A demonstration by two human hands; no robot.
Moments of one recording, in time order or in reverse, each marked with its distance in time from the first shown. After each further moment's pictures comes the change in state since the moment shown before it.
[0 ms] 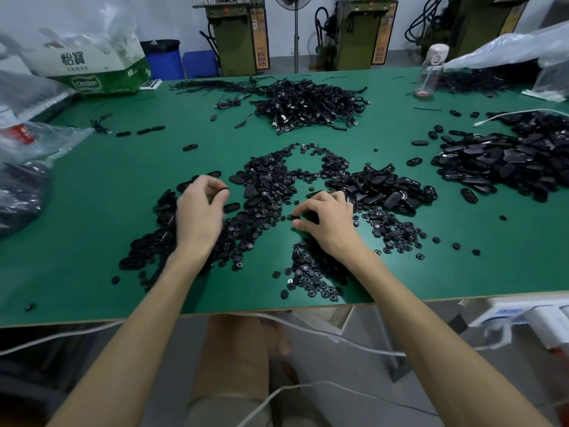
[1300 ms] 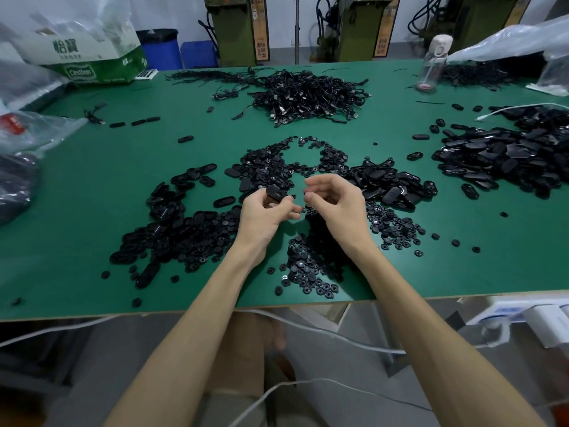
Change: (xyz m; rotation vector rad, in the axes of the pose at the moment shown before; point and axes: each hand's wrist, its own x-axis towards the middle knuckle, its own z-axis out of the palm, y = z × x) left_hand -0.030 0.024 0.086 -0.710 -0.310 -0.122; right_hand -0.009 -0.003 -0.022 0.666 0.224 0.063
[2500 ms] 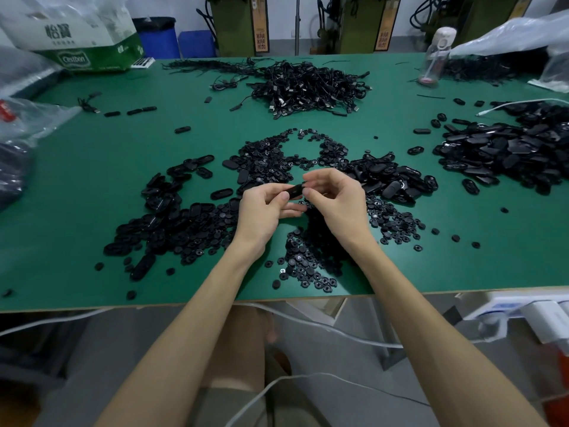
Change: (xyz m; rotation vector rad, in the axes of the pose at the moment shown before) left_hand -0.003 0.001 0.004 0.029 -0.050 0.026; right_hand 0.000 0.002 0.002 -0.065 0.012 -0.031
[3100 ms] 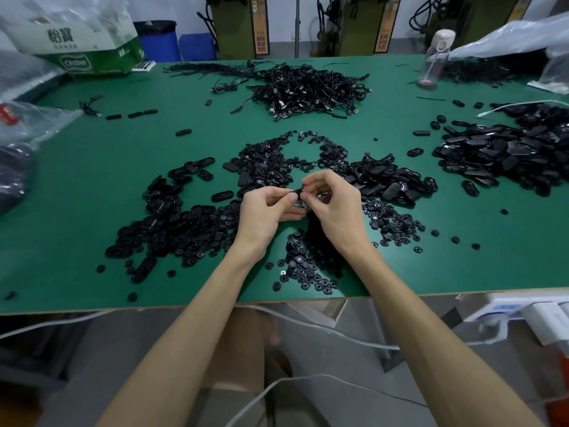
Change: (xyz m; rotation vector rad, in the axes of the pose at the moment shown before) left_hand -0.002 0.002 0.000 -0.050 0.009 -0.013; right_hand -0.004 -0.006 0.003 -0.190 0.001 -0.088
